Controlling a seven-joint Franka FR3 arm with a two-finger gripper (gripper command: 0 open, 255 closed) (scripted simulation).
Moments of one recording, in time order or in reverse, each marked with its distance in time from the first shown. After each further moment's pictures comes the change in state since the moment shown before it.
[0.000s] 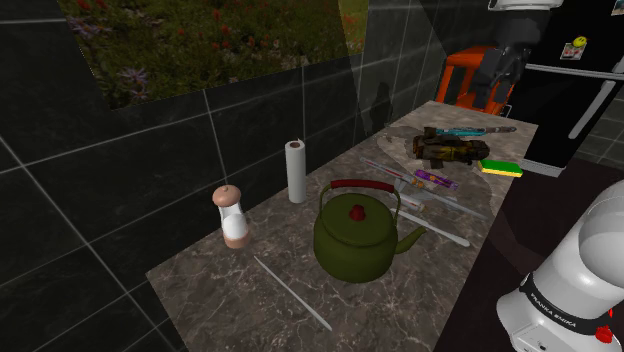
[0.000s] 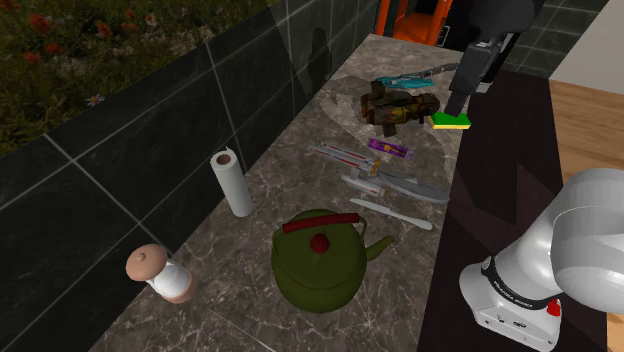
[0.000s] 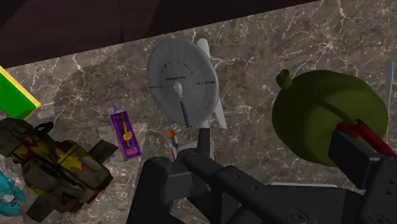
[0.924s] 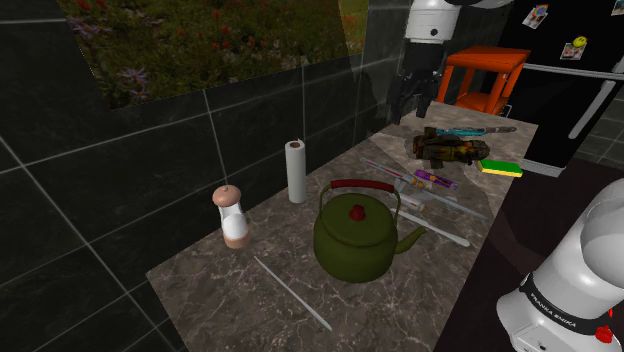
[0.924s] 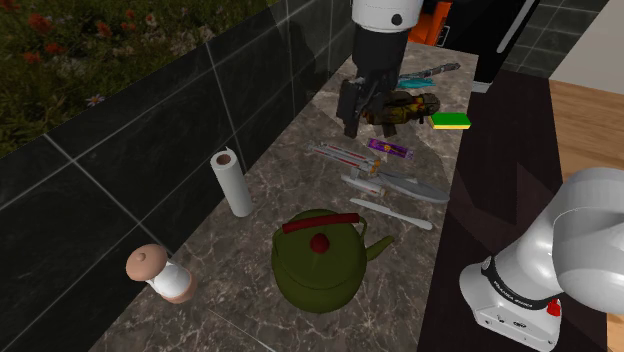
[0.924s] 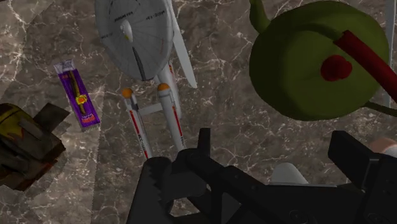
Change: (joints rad) arm 0.041 0.362 0.130 0.103 0.075 0.272 0.153
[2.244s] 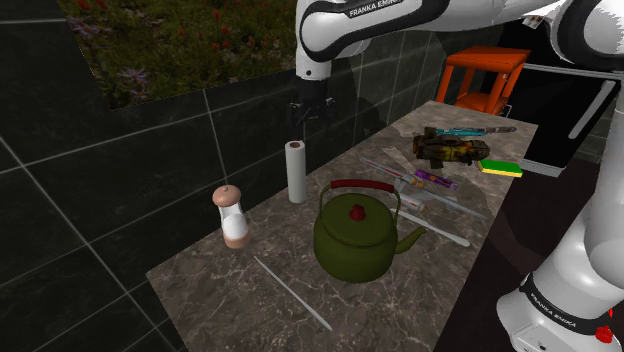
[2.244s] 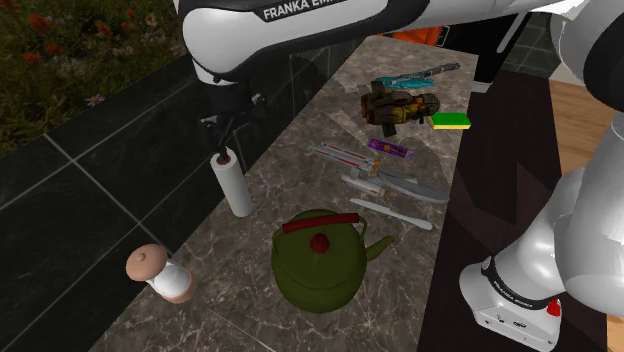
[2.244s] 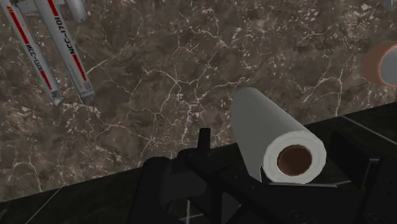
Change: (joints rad) arm 0.081 0.761 0.111 0.627 -0.090 0.149 0.255
